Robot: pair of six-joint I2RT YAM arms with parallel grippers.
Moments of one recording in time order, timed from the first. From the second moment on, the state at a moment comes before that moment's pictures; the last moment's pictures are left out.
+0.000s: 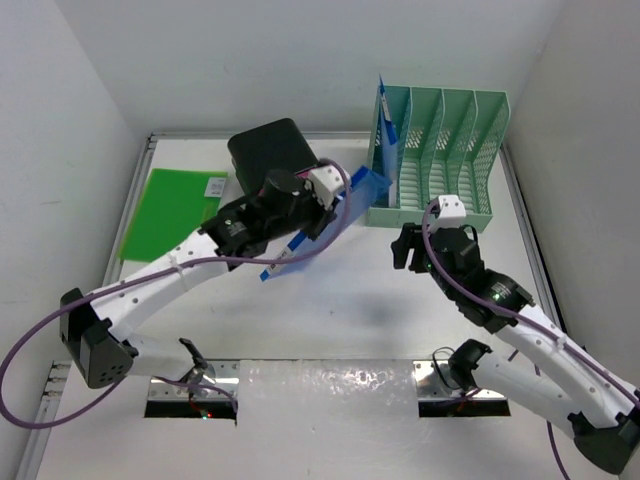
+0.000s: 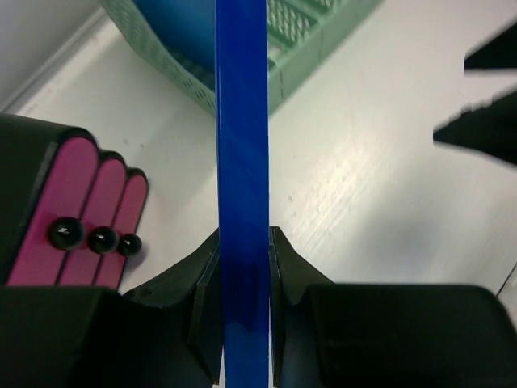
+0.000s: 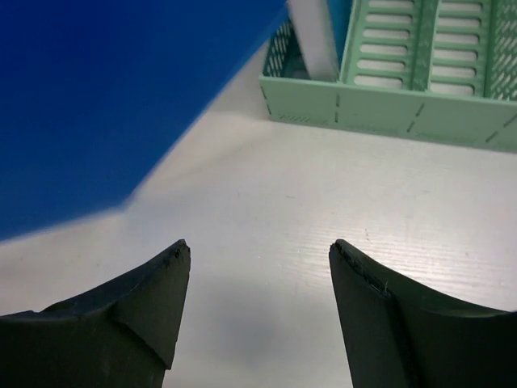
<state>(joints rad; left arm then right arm) -0.83 1.32 1.22 -0.35 0.01 0.11 0.68 0.74 0.71 -0.45 0.41 0.40</state>
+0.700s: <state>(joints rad) -0.68 1.36 1.35 -0.33 -0.12 -0.29 1.16 1.34 1.15 -0.18 0.50 0.18</state>
